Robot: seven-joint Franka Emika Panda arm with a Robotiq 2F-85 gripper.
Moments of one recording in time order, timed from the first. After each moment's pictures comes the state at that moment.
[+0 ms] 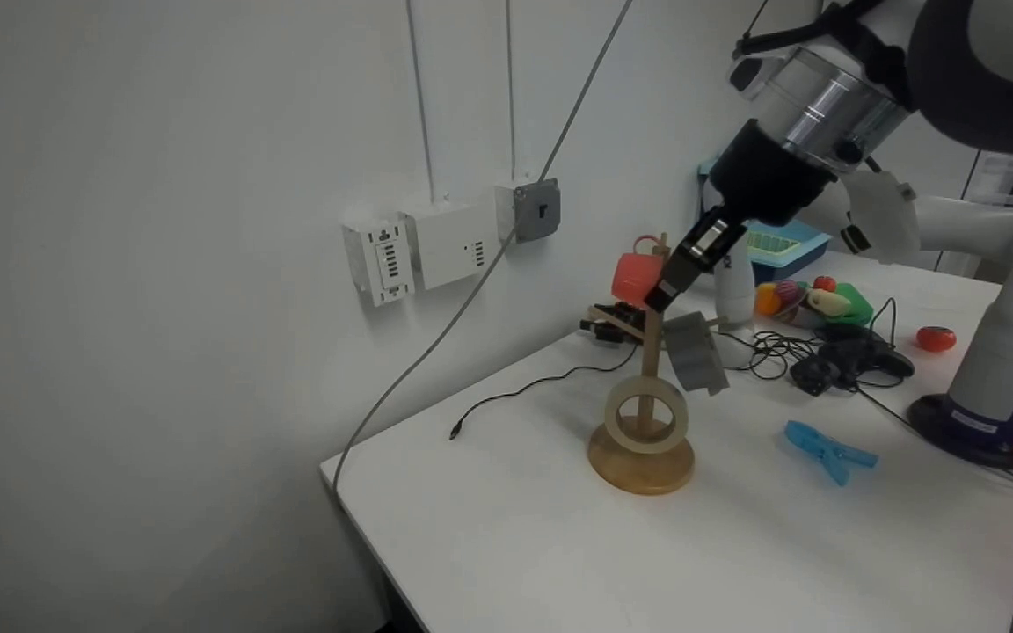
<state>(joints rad) -0.06 0.13 0.21 -2.13 0.23 2.79 -0.30</state>
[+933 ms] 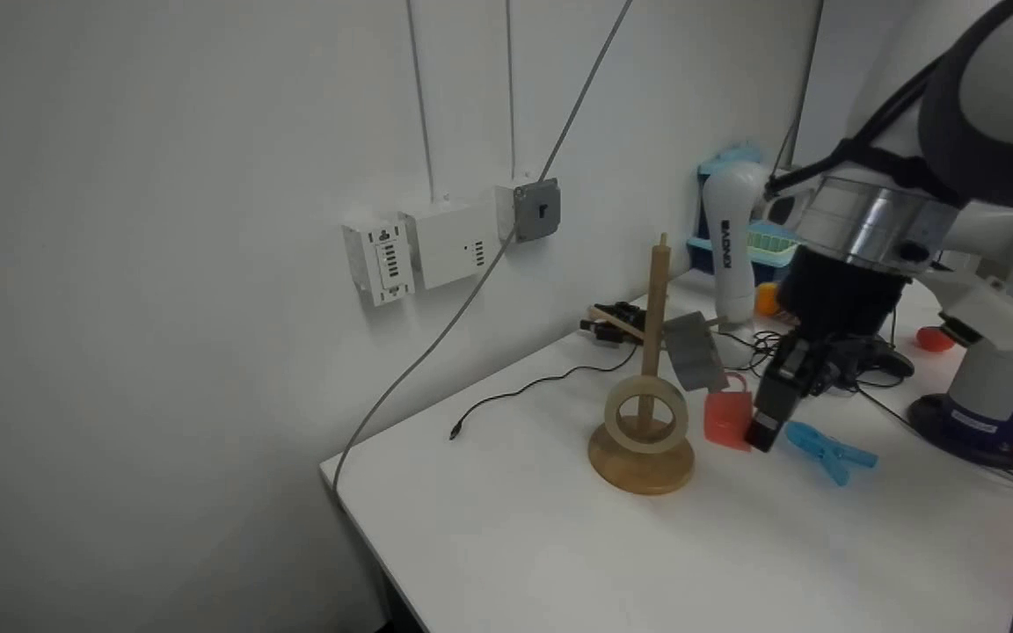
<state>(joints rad) -0.05 0.12 0.16 -2.26 0.40 2.48 -0.32</state>
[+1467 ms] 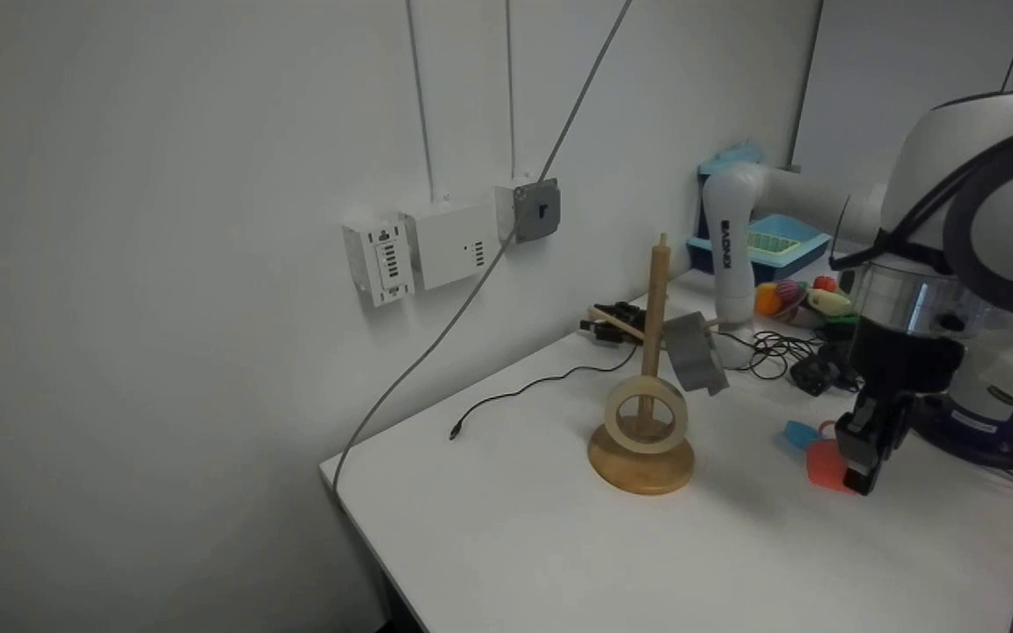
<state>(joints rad) -0.05 0.19 0.01 -2.36 0.22 2.48 -0.09</state>
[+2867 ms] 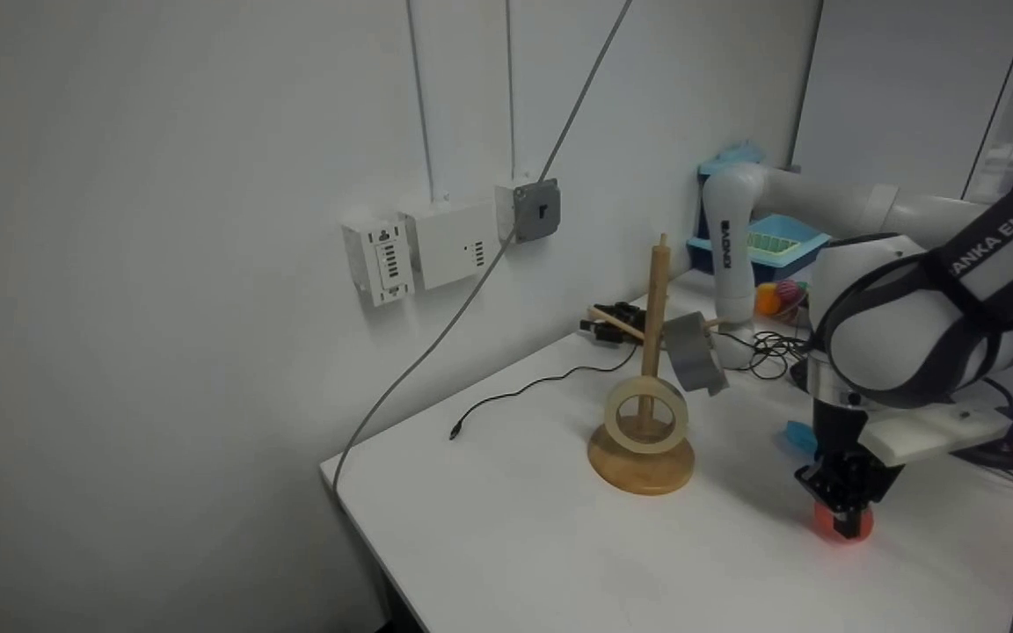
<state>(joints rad) -0.06 0.59 -0.08 -2.11 0.18 2.45 0.18</state>
